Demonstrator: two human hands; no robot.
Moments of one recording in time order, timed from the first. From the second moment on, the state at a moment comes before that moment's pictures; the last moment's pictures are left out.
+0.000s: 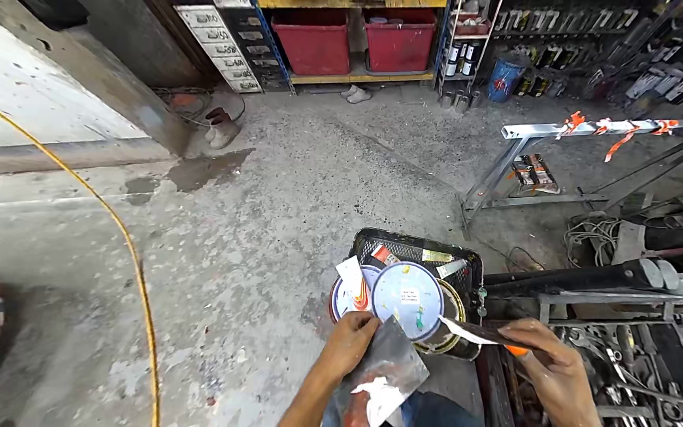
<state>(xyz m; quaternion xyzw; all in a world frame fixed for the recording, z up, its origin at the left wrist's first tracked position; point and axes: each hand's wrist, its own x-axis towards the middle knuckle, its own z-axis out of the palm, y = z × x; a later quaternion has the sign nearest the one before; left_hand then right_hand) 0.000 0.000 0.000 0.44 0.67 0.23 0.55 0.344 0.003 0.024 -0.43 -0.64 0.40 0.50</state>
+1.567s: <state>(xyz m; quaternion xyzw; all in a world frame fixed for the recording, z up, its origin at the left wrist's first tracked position) -0.089 -0.166 0.172 0.16 0.32 0.83 0.43 0.087 -0.169 0.157 -0.36 -0.76 0.15 0.52</state>
